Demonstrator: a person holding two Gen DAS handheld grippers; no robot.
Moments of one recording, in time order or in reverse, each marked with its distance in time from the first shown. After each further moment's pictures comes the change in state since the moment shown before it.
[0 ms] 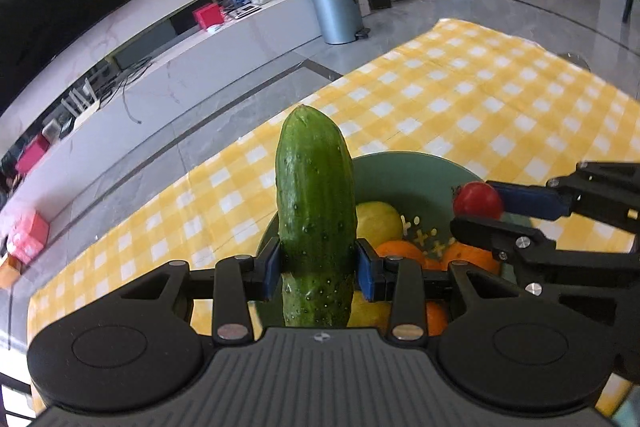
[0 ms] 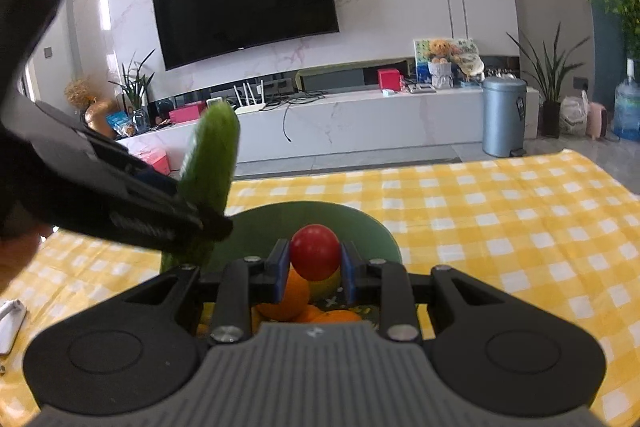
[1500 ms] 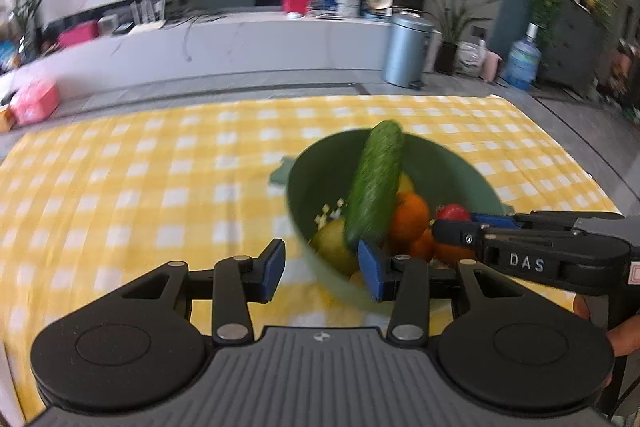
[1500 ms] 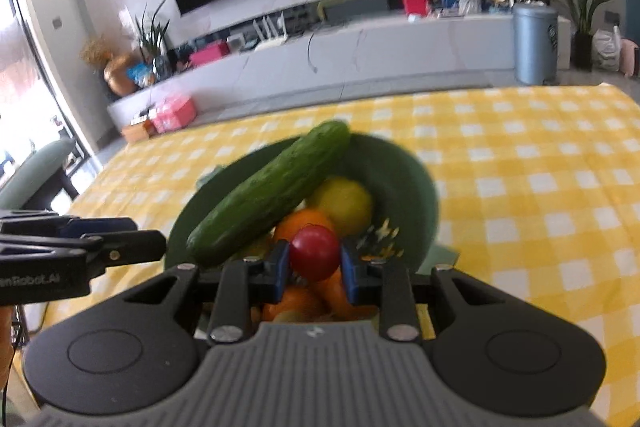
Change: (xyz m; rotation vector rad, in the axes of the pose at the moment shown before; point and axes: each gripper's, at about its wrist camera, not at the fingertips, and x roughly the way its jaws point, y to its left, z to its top) left arm -0.052 0.039 -0.100 -0.498 -0.099 -0.026; right arm 0.041 -0.001 0.003 0.039 0.243 0.106
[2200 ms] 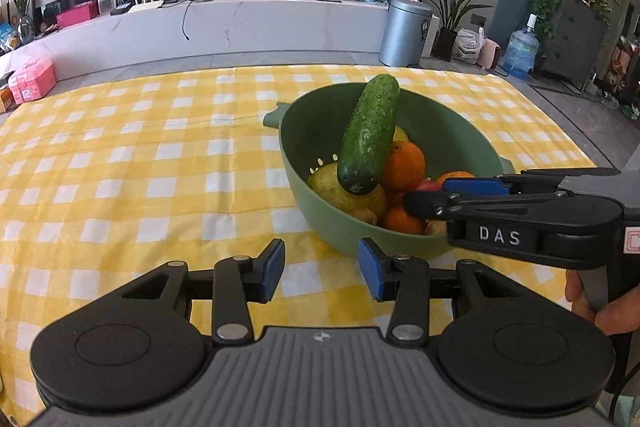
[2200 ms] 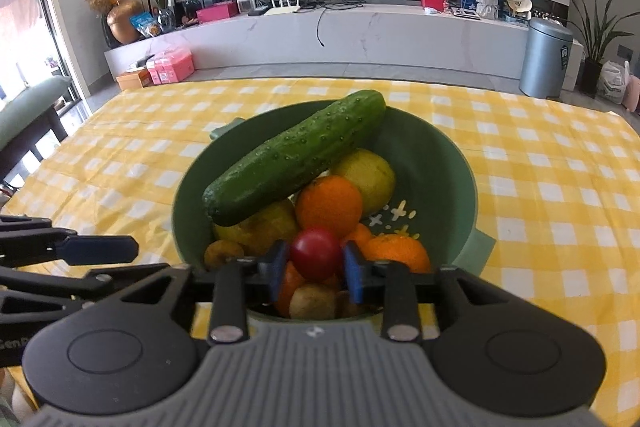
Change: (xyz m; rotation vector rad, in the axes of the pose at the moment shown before) left arm 0.001 -0.004 -0.029 -0.001 0.035 -0.015; right arm 0.007 0.028 -0.008 -0.134 0.059 -0.043
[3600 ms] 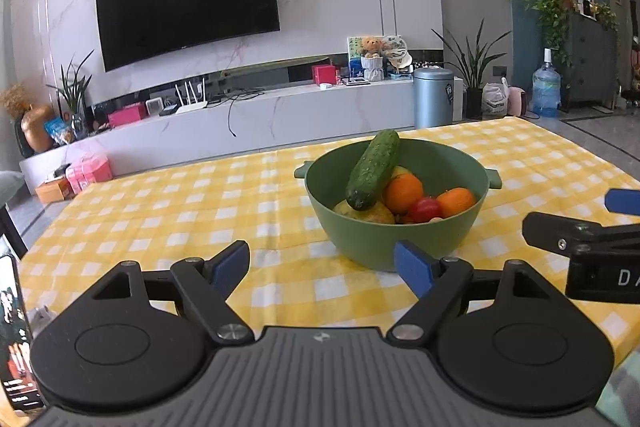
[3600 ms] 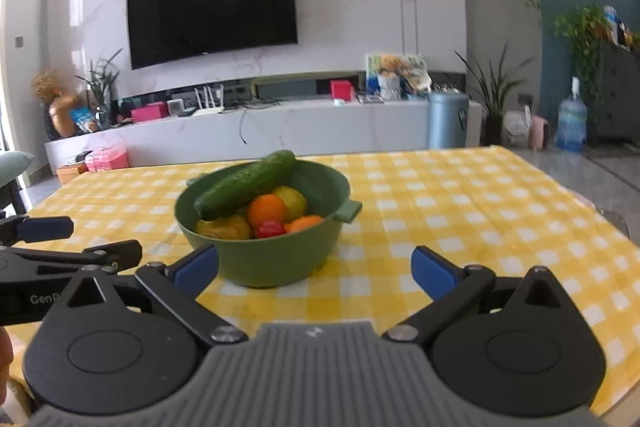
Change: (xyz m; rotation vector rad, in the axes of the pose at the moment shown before) left arm -0.059 -0.043 -0.058 0.113 -0.290 0.196; right arm -0.133 0.025 -0.101 0.100 -0.325 -0.266
